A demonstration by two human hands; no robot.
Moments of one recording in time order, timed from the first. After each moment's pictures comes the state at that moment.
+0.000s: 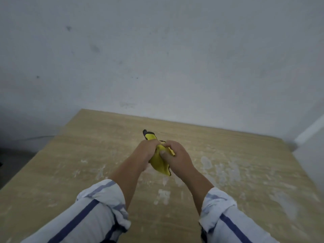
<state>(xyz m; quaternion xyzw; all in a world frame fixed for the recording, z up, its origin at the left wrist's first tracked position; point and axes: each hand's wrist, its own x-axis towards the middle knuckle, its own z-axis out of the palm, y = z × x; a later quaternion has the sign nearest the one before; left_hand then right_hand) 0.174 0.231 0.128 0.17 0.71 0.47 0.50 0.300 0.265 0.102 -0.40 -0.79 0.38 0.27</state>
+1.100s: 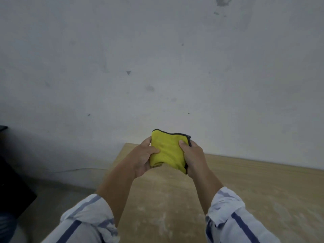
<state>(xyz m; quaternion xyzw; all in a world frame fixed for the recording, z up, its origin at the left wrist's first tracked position) -0.094 0.208 0.180 0.28 0.53 0.58 0.55 0.045 0.293 0.163 -0.43 -0.47 0.65 0.41</state>
